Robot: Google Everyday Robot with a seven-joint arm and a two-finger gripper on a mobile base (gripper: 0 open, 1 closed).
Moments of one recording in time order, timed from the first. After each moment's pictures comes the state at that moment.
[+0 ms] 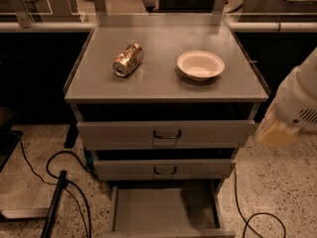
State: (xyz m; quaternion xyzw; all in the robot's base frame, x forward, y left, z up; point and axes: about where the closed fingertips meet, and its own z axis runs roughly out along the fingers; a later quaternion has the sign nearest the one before) arm 0.408 -0.219 0.890 -0.57 0.82 0.00 0.11
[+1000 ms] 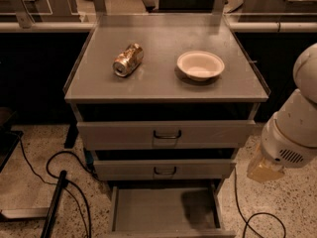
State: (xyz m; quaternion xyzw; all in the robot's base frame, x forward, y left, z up) arm 0.370 -0.218 0.801 -0.55 0.83 0.05 0.04
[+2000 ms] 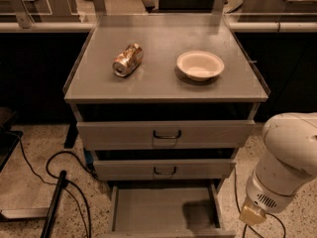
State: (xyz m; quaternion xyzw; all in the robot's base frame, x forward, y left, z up) arm 0.319 -0.221 0.687 -0.46 0.88 0.08 -0.03
